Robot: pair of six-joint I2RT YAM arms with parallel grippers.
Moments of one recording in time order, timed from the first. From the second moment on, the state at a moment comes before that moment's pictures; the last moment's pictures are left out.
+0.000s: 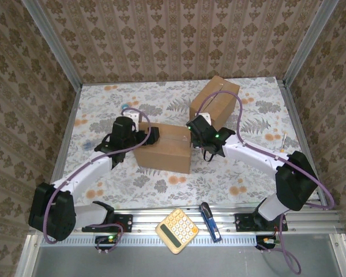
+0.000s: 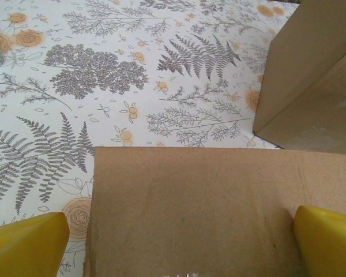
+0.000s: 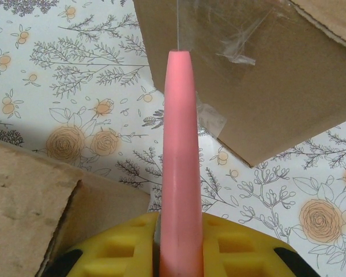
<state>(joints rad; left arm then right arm) -0.47 1.22 0.73 -0.09 0.05 -0.34 0.72 1.55 1.13 -0.53 0.41 0.52</state>
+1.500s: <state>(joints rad) -0.49 1.22 0.73 -0.11 0.02 -0.35 0.60 0.99 0.84 -0.60 -0.36 0.79</state>
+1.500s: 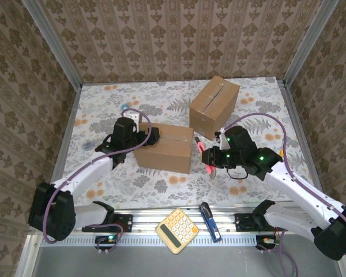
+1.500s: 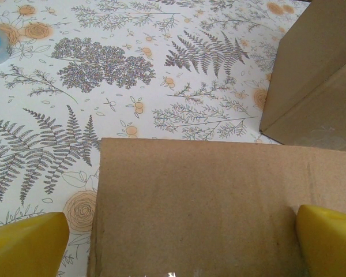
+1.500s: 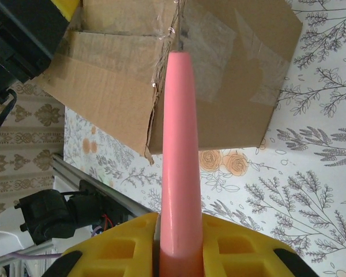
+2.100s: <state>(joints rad) -0.49 1.22 0.72 -0.10 0.02 -0.36 0.60 1.02 0.84 -0.60 -0.37 0.80</state>
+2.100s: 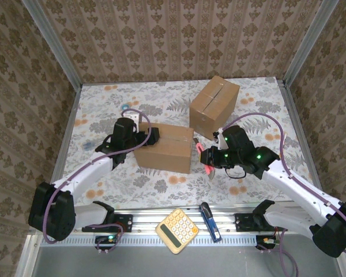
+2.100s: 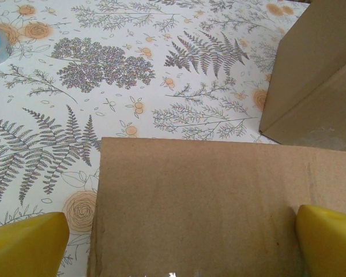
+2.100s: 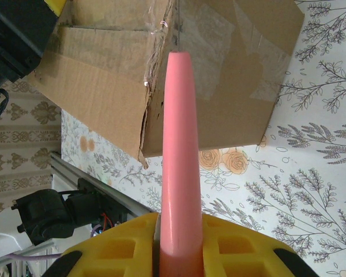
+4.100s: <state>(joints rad) -0.49 1.21 0.70 -0.10 0.02 -0.39 0.66 1.10 0.90 -0.64 -0.35 0.87</state>
